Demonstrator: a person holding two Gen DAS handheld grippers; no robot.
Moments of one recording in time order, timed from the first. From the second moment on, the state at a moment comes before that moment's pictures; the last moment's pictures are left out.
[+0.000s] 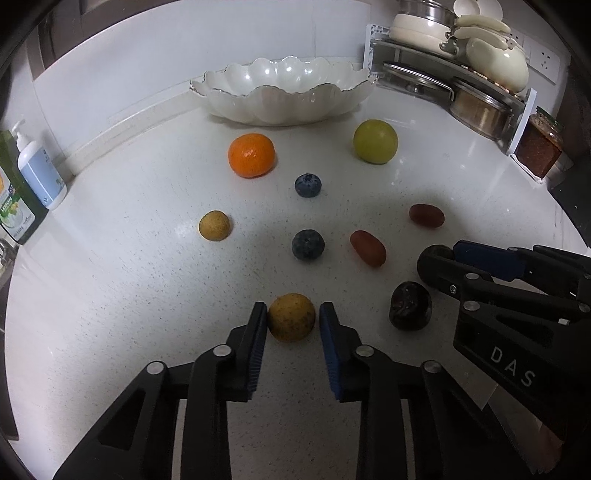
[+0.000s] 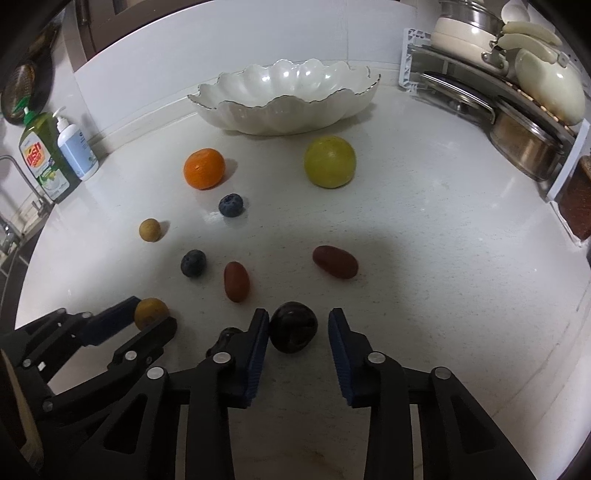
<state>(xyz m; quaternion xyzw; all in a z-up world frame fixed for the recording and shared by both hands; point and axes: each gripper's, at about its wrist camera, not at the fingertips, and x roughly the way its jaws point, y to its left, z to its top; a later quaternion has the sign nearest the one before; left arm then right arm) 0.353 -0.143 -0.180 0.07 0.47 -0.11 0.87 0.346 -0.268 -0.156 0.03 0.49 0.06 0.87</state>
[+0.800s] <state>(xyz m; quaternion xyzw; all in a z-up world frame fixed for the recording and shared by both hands) 0.358 -0.131 -0.134 0.06 0.41 -0.11 0.90 0.341 -0.268 -0.119 0.02 0.44 0.04 0.89</state>
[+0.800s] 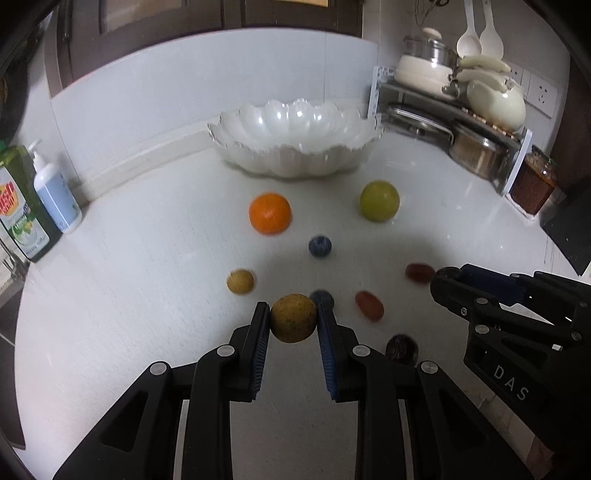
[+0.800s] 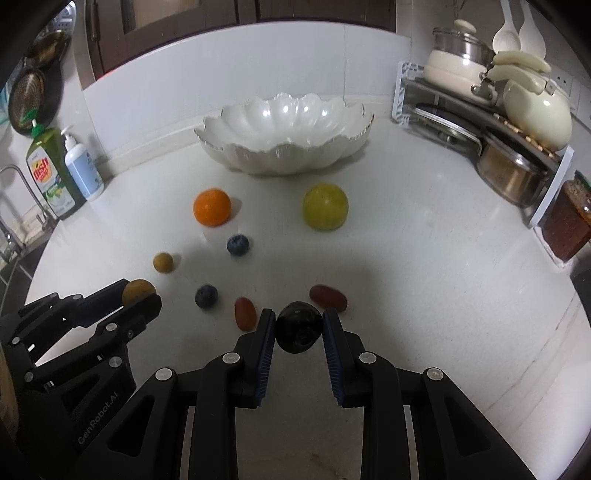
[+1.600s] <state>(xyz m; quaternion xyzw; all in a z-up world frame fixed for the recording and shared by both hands) 0.383 -0.118 -0.051 0.05 0.29 -0.09 0.95 0.361 -0.263 -0.048 0.02 0.33 0.04 0.94</state>
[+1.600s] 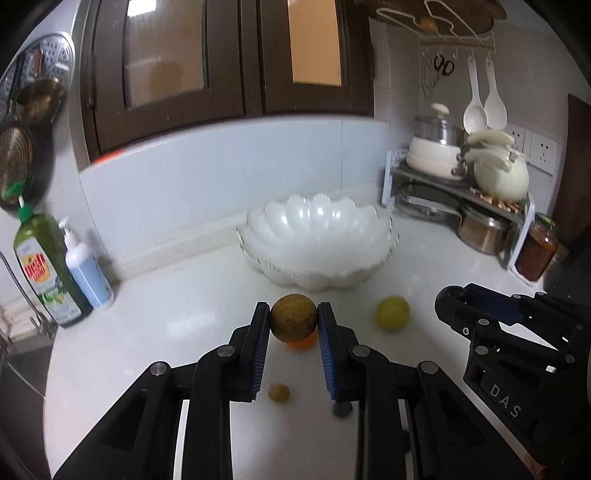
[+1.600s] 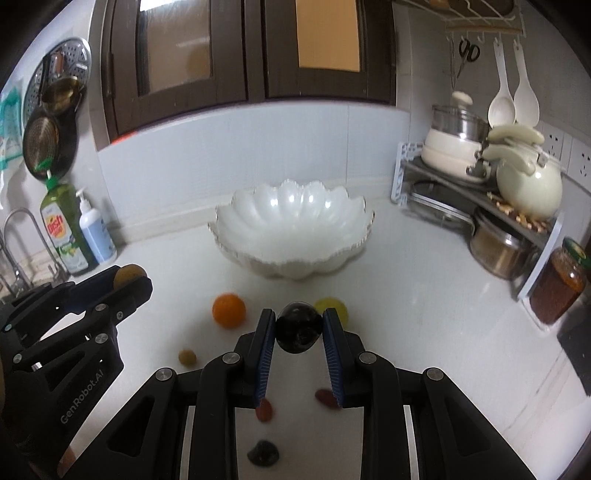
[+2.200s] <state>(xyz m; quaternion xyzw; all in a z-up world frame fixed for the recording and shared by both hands) 0.443 -0.123 -0.012 0.06 0.27 -0.09 0.96 0.418 -0.260 -0.005 0.02 0.27 0.04 0.96</state>
